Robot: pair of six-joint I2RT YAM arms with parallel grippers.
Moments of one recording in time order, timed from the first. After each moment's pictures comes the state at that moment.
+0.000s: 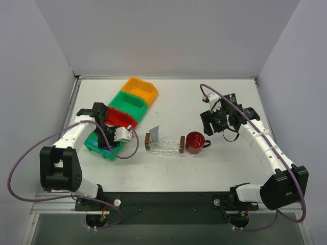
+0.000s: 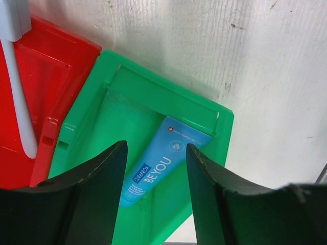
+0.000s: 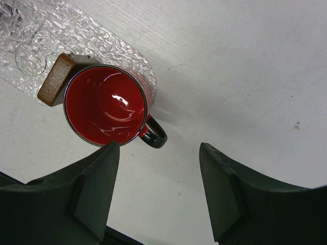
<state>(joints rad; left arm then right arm) -0.10 1.49 1.07 -1.09 0.30 1.44 0.27 1.30 1.12 -0.80 -0.16 -0.21</state>
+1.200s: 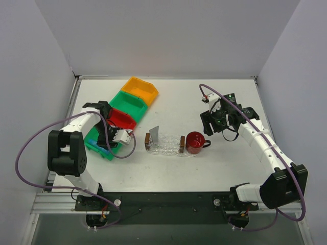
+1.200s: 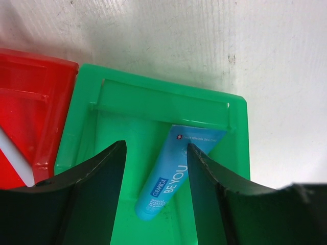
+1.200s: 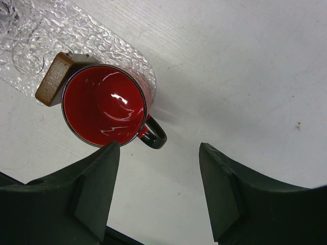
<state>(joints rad) -0.10 1.68 1.17 -1.18 0.23 1.69 0.27 1.31 1.12 -0.80 -0.16 -0.22</state>
